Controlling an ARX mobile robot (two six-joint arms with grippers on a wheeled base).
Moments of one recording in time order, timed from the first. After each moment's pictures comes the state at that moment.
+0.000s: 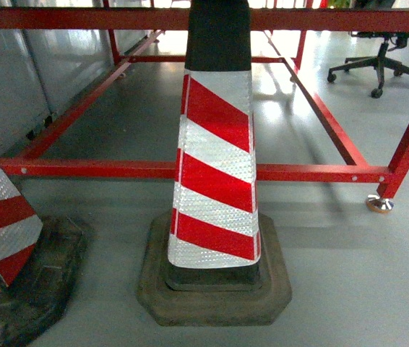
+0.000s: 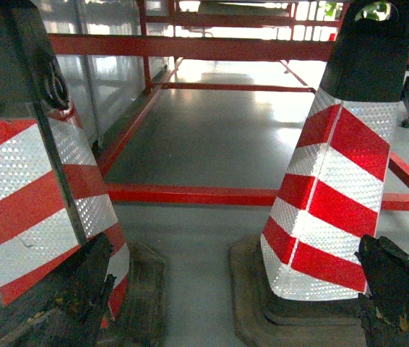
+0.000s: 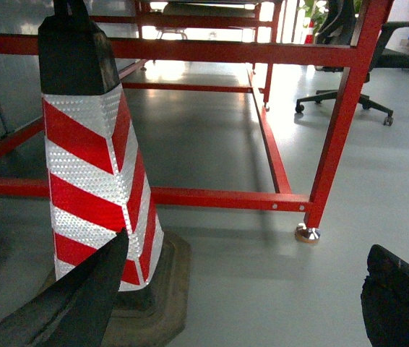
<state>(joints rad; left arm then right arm) 0.00 0.01 0.01 0.00 0.00 0.00 0.00 0.01 0.01 0.00 0.00 -0.01</state>
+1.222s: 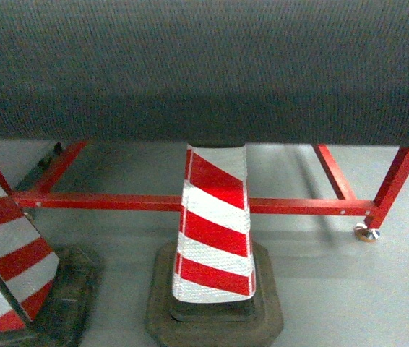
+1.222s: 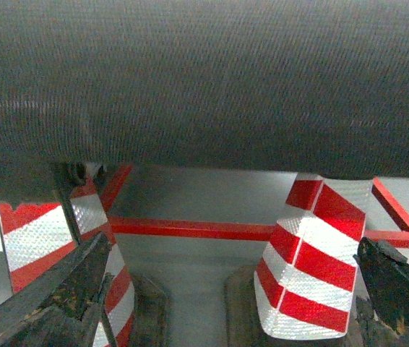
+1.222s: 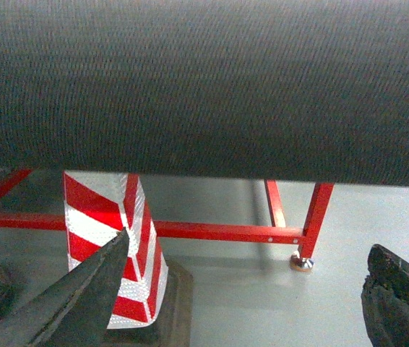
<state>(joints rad) 0.00 0.01 0.01 0.00 0.00 0.00 0.00 0.01 0.01 -0.01 0.00 0.00</state>
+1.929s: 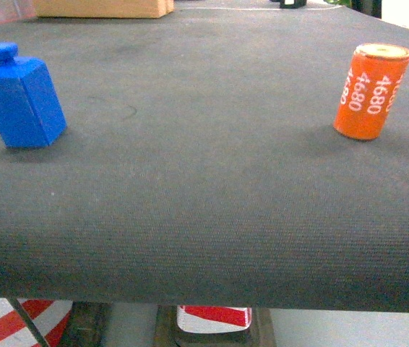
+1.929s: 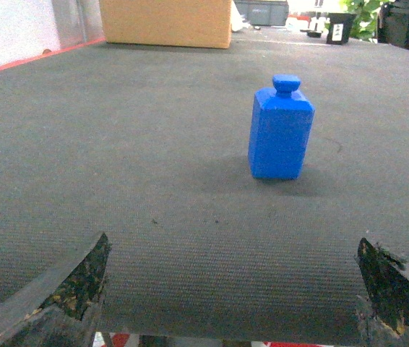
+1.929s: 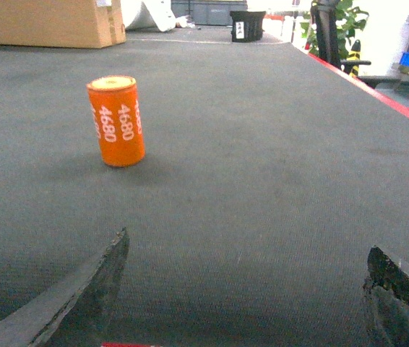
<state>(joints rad) 0.00 0.01 0.01 0.00 0.00 0.00 0.00 0.01 0.01 -0.01 0.00 0.00</state>
